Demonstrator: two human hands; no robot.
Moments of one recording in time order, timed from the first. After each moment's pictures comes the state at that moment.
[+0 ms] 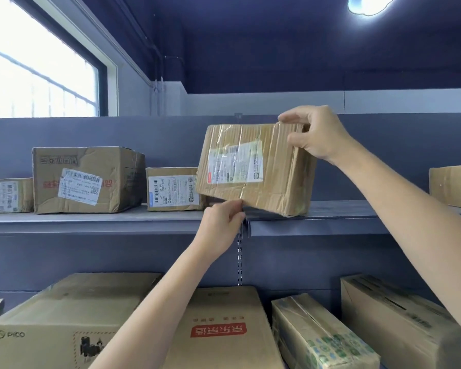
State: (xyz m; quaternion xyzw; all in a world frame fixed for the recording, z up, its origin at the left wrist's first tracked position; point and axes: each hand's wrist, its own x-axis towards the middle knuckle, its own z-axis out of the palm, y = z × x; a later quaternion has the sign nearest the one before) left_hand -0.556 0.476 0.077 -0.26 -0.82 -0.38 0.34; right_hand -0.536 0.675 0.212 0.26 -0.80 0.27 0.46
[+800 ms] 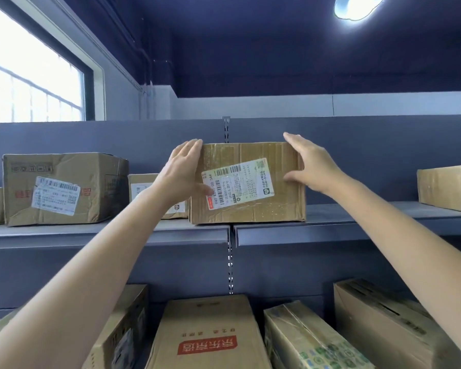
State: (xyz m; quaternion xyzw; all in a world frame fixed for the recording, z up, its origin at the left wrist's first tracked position) left_hand -0.601 0.438 0.172 -0.22 -0.87 -0.15 0.42; right_hand -0.579 0.708 0.175 0.19 -0.86 0.22 0.42
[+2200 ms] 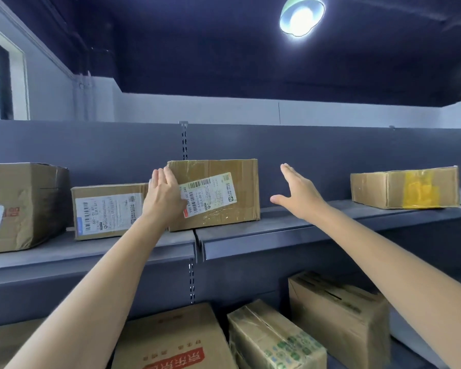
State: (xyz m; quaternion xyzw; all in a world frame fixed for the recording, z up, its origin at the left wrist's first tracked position) left_hand -0.650 0.477 0.152 -0.16 -0.89 -0.16 0.39; right_hand -0.566 0.742 0.143 0.03 -0.90 0.20 0.39
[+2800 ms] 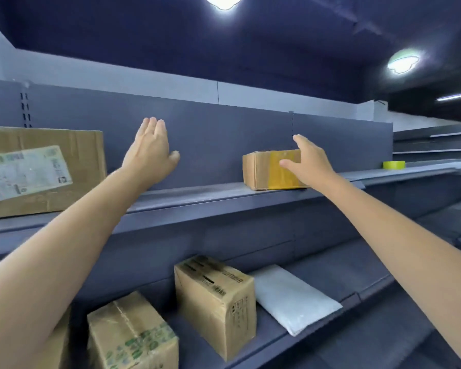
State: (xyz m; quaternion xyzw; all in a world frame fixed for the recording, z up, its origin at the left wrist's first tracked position) left_hand -0.578 0.753 0.171 -0.33 -0.81 -0.20 0.44; right_hand -0.463 1.035 0.143 -0.13 -0.86 0.16 0.46
